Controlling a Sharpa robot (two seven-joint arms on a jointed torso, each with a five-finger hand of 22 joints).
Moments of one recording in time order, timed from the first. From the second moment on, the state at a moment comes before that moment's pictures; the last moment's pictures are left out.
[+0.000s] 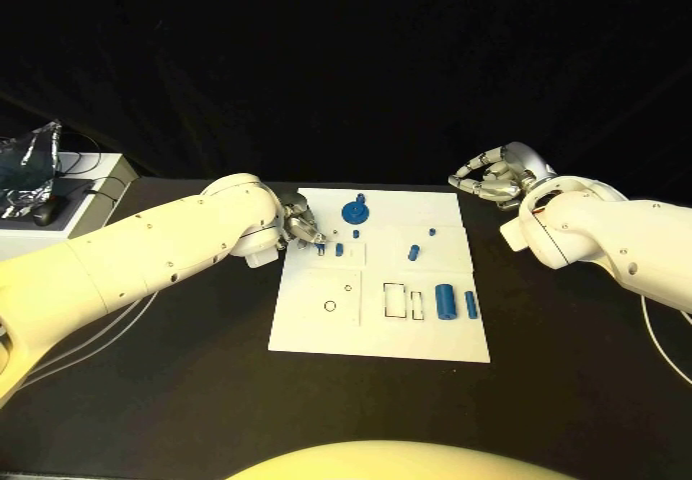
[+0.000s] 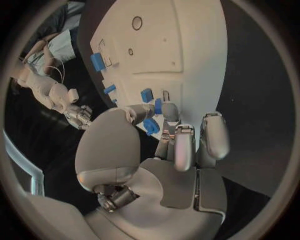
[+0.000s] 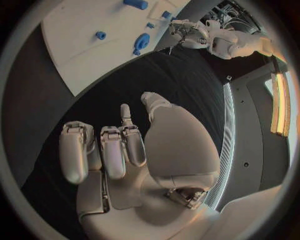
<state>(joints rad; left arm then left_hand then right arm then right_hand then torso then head) 1.18 -0.61 0.10 1.23 -1.13 0.12 -0.53 1.14 -0.25 0.80 0.23 0.26 0.92 0.05 0.61 1.00 1.22 -0.03 1.01 0.61 1.47 -0.07 1.53 1.31 0.08 1.35 0.04 1.38 1.28 1.31 -0.79 -0.10 1.34 -0.82 -0.56 -0.10 1.30 -0.18 0.23 0.29 0.43 0.88 0.15 0.26 0.54 1.46 0.07 1.46 1.31 1.47 0.00 1.54 1.31 0.02 1.47 0.10 1.42 1.31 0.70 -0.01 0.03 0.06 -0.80</state>
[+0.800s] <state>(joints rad) 1.18 -0.59 0.09 1.22 -1.19 0.14 -0.53 1.13 -0.24 0.80 0.23 0.26 0.92 0.05 0.61 1.01 1.23 -0.03 1.01 0.60 1.47 -0.08 1.53 1.31 0.08 1.35 0.04 1.38 1.28 1.31 -0.79 -0.10 1.34 -0.83 -0.55 -0.10 1.30 -0.18 0.23 0.29 0.43 0.88 0.15 0.26 0.54 1.46 0.07 1.46 1.31 1.47 0.00 1.54 1.31 0.02 1.47 0.10 1.42 1.31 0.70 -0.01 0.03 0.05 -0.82</state>
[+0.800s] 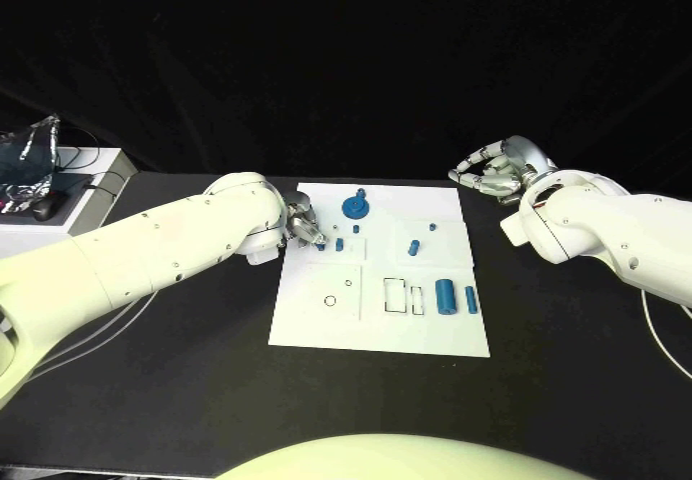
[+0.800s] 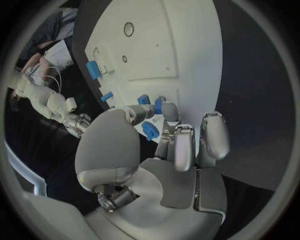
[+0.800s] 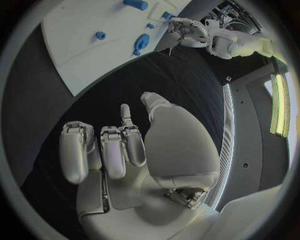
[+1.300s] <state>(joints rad) 1.18 -0.59 0.09 1.21 -1.21 0.15 -0.52 1.13 -0.24 0.80 0.23 0.26 0.92 0.05 0.61 1.01 1.23 -0.03 1.01 0.60 1.47 -0.08 1.53 1.31 0.08 1.35 0.04 1.38 1.28 1.31 -0.79 -0.10 1.35 -0.83 -0.55 -0.10 1.30 -0.18 0.23 0.29 0.43 0.88 0.15 0.26 0.54 1.46 0.07 1.46 1.31 1.47 0.00 1.54 1.31 0.02 1.47 0.10 1.42 1.31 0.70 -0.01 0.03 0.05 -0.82</state>
